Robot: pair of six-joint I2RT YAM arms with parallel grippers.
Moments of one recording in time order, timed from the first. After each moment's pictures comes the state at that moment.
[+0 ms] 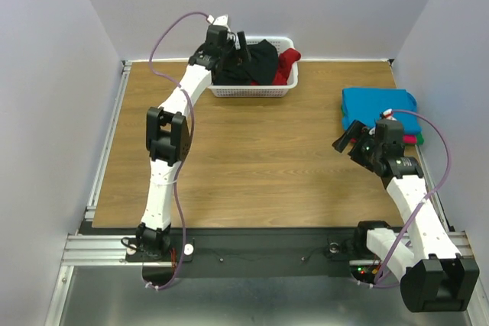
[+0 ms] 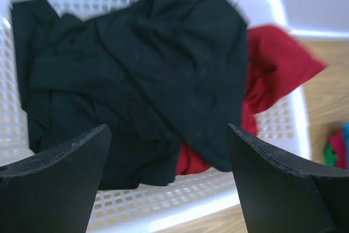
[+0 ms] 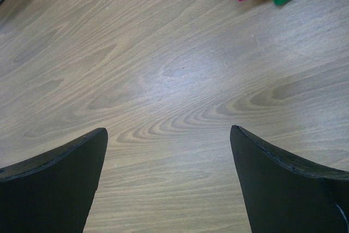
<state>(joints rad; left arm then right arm) -0.35 2.34 2.29 -0.36 0.04 -0.44 0.00 0.89 0.72 -0.55 -0.11 0.57</state>
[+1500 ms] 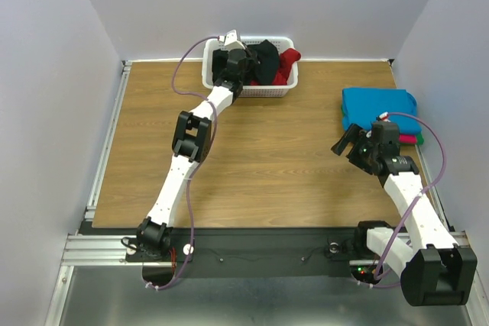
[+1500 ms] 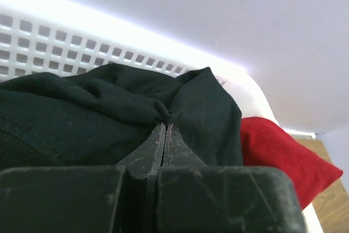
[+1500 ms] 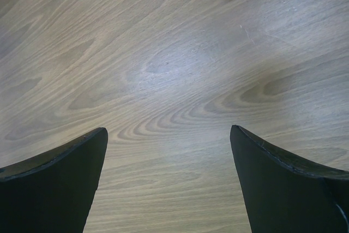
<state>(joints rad) -0.42 2.79 2.49 0.29 -0.16 -0.63 0.00 0.94 0.68 -0.52 -0.09 0.57</state>
